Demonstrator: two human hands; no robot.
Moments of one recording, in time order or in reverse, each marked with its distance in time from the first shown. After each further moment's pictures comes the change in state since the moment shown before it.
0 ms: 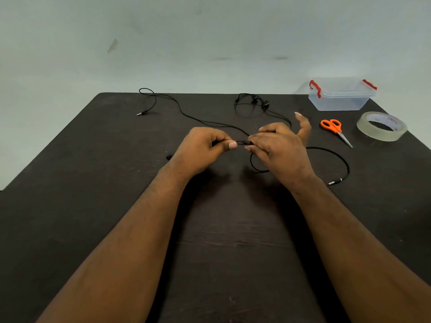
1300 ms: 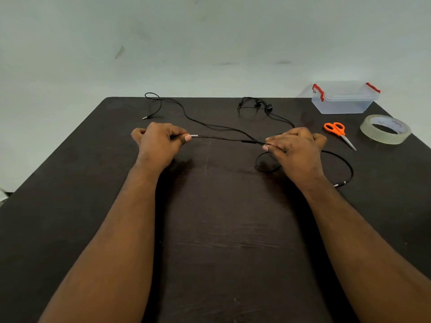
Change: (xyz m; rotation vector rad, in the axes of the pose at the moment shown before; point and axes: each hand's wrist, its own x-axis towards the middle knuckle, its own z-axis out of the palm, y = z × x) left_hand -0.015 -0.044 -0.057 0.467 0.252 -0.370; right_hand -0.007 0.020 0.004 0.196 -0.019 0.286
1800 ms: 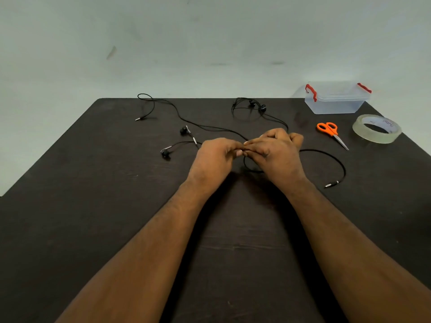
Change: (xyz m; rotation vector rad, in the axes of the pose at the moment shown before) left_hand -0.040 0.098 0.045 -0.320 -0.163 0.298; right_hand -0.001 -0.019 0.009 -0.052 -0.063 -0.159
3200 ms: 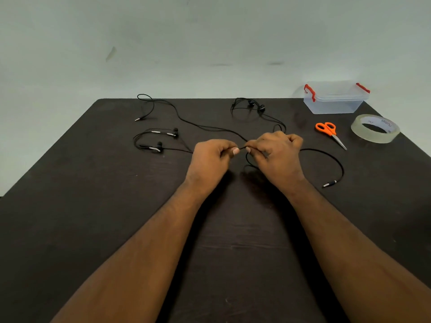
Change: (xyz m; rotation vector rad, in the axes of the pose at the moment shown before) left_hand -0.008 0.001 -0.003 -0.163 0.121 -0.043; right_hand -0.003 -0.005 -0.008 0.041 0.031 0.076
